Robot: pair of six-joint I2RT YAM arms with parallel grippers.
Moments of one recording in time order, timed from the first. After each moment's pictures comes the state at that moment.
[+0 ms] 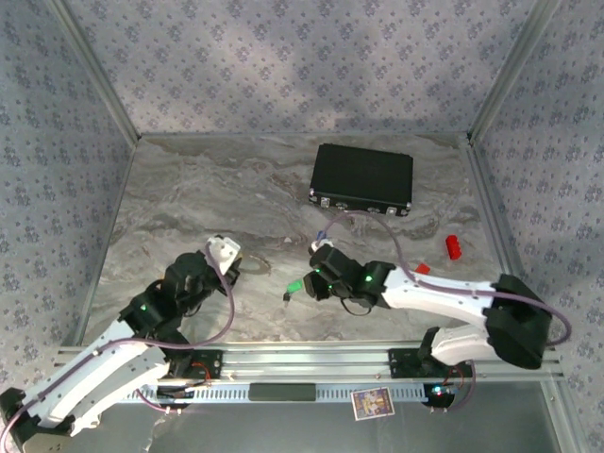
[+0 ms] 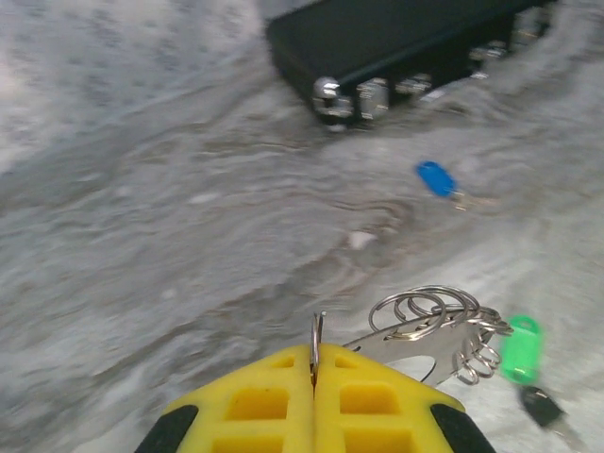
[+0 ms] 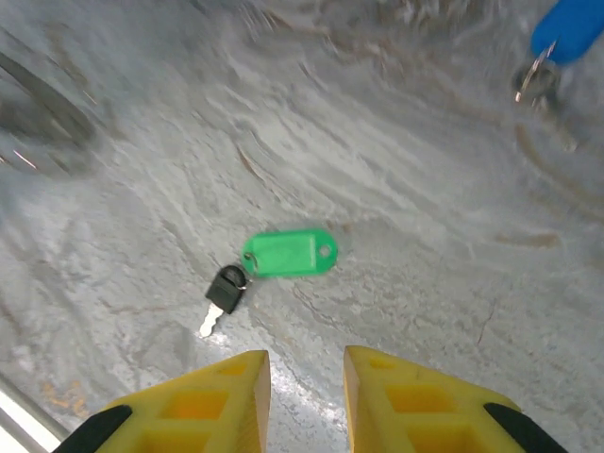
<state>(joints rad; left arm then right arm) -0.80 0.51 0.49 -0.40 -0.29 0.06 1.07 1.34 0.78 -0.36 0.11 0.65</state>
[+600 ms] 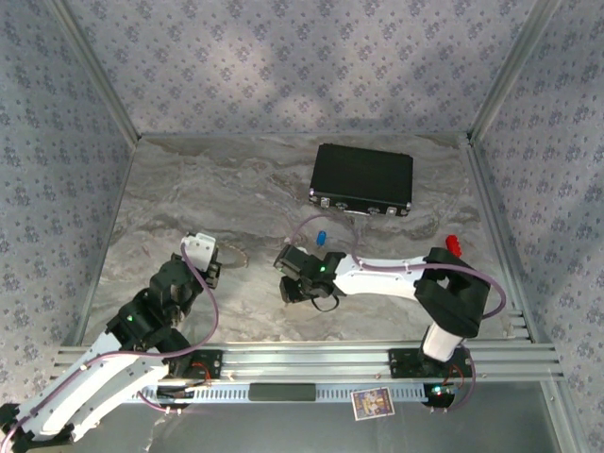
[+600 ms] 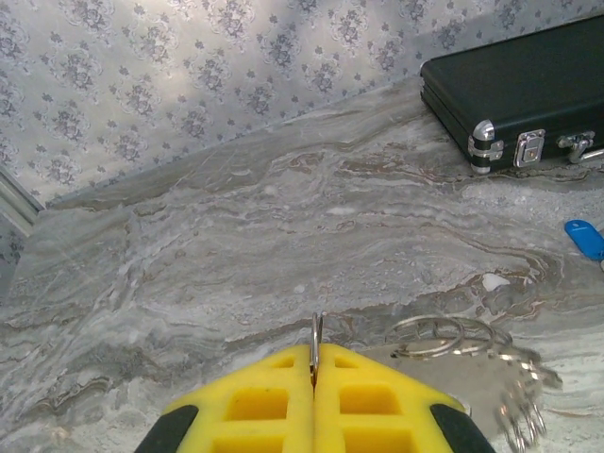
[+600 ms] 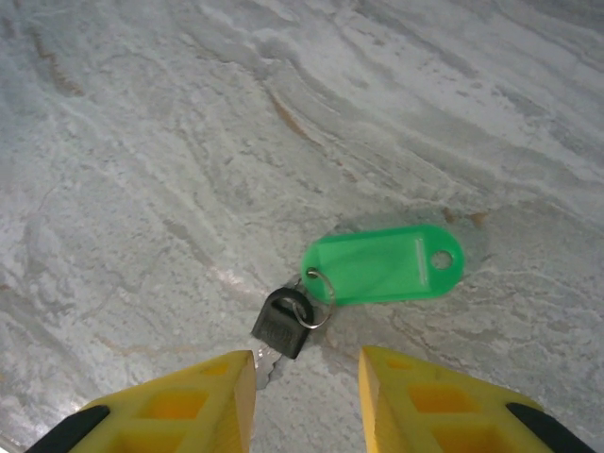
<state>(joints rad) -0.80 0.41 0.49 -0.43 -0.54 0.01 1.10 1.69 1.01 -0.43 0.03 0.79</state>
